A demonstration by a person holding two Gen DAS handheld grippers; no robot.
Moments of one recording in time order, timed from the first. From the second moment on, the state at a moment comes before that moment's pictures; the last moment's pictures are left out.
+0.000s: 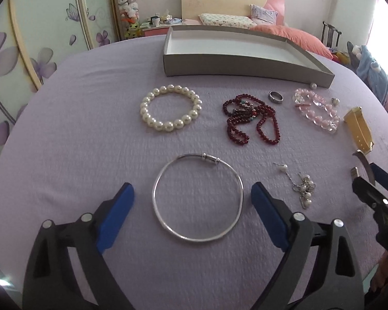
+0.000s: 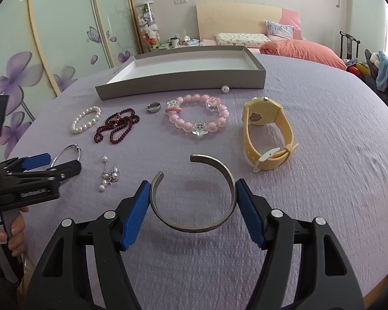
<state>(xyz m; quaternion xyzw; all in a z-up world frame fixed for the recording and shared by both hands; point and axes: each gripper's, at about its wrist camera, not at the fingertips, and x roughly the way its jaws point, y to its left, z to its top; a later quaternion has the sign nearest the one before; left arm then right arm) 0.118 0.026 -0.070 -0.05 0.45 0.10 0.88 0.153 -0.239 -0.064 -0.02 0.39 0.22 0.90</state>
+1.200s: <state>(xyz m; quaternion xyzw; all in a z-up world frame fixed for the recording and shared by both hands) 0.161 0.050 0.010 -0.08 0.37 0.07 0.92 0.248 -0.214 0.027 0.01 0.33 0.27 0.91</state>
